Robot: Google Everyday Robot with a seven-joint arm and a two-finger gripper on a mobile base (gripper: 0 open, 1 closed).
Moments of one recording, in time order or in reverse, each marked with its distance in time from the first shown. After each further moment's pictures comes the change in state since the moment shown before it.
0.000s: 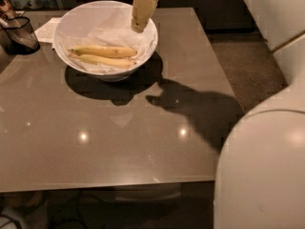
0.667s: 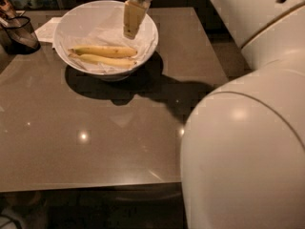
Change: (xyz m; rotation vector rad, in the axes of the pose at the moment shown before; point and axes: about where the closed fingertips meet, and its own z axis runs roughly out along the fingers) arm -0.014 -0.013 0.040 -0.033 0.052 0.001
